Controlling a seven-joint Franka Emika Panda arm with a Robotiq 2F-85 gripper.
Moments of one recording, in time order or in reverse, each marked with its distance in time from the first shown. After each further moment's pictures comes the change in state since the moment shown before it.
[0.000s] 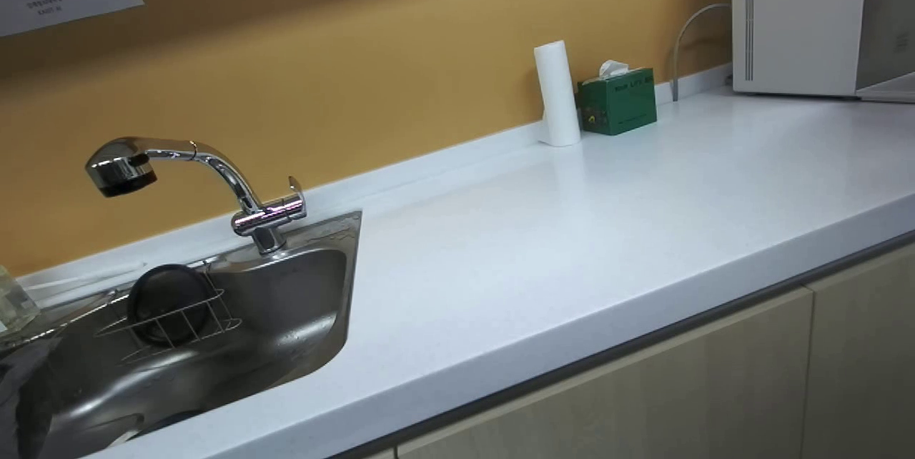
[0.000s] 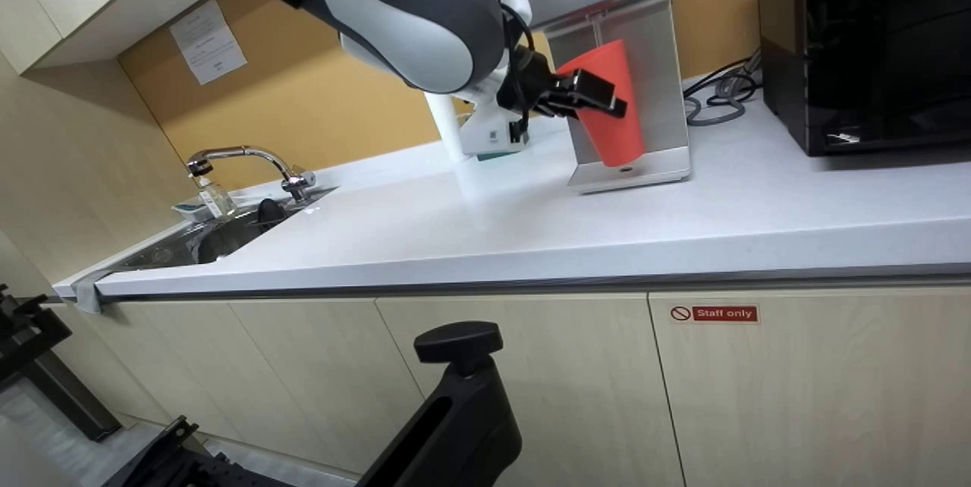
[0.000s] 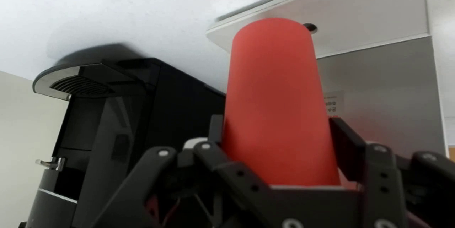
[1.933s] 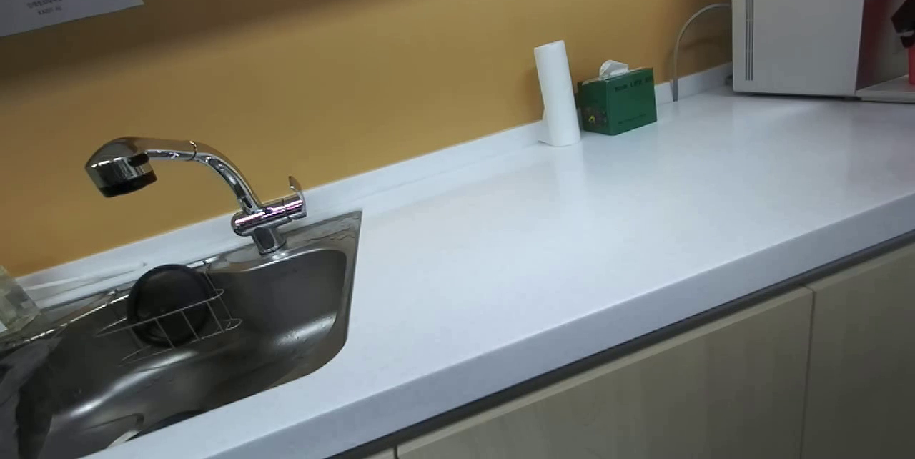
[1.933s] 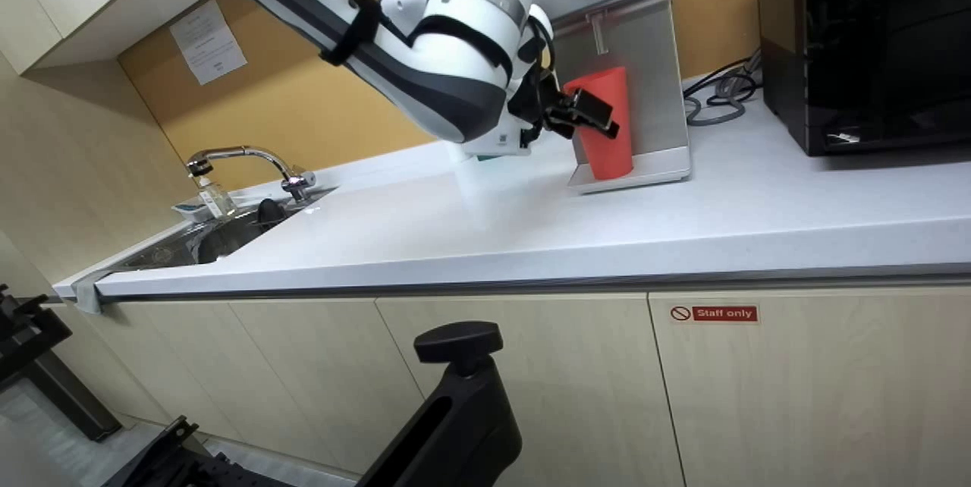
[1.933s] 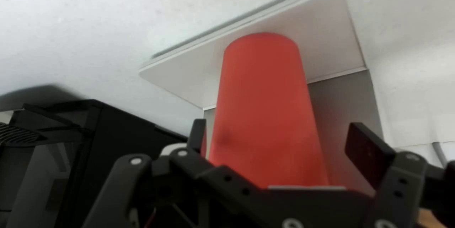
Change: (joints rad) arm 0.015 0.122 -0.013 0.055 0.472 0.123 -0.470
